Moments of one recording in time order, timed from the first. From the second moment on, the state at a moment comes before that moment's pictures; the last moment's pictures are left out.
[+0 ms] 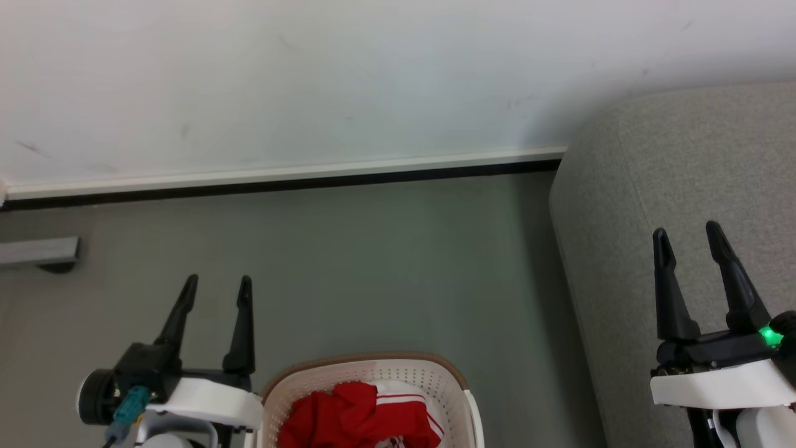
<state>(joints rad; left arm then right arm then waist) -0.17 0.05 0.04 0.19 -0.03 -0.08 -0.26 -0.20 -0.13 0.09 0.05 0.33 0.13 -0.26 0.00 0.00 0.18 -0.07</state>
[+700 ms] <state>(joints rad) -0.42 0.05 -0.08 0.61 -0.05 -0.12 -0.26 -0.43 -0.12 0.03 -0.03 0.38 0.13 -0.26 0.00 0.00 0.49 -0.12</state>
